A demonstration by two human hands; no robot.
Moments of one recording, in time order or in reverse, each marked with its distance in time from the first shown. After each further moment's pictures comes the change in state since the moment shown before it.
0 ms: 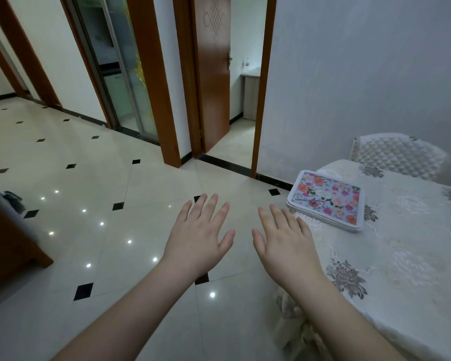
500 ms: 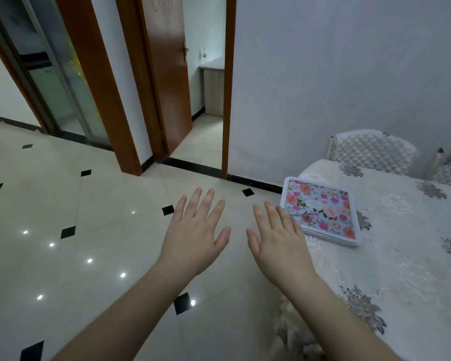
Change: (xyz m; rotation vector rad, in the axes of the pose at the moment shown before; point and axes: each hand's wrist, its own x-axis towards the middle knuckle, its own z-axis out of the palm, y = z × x) left_hand 0.183 -0.068 0.059 -0.027 0.033 0.158; right_hand 0.161 -0.005 0.049 0.025 -0.047 0.125
